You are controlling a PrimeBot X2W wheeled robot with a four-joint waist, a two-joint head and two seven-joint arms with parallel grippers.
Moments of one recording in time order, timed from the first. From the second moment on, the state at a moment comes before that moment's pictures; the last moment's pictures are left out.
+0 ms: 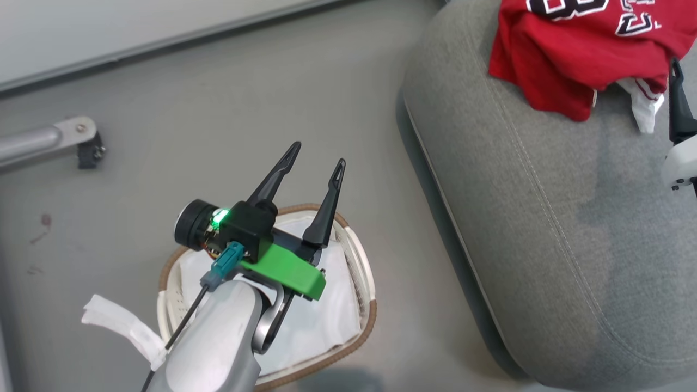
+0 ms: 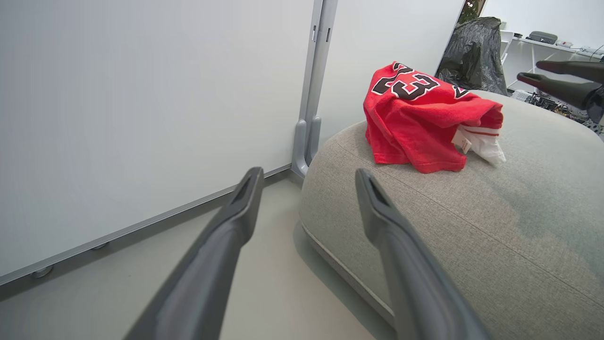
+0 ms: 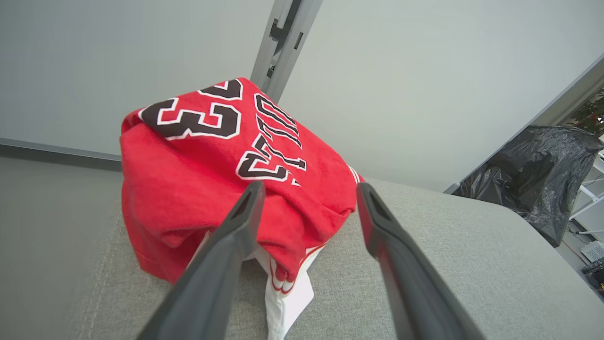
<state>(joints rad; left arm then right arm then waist) -0.44 0.08 -0.49 0.29 -0.26 -0.13 -0.26 -0.67 -0.40 -0.08 0.59 0.00 0.13 -0.26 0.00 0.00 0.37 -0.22</state>
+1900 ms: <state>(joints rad) 0.03 0.05 -0.11 0.31 -0.29 -0.11 -0.26 -0.13 -0.04 -0.02 0.37 0.15 0.13 -0.26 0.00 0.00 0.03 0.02</state>
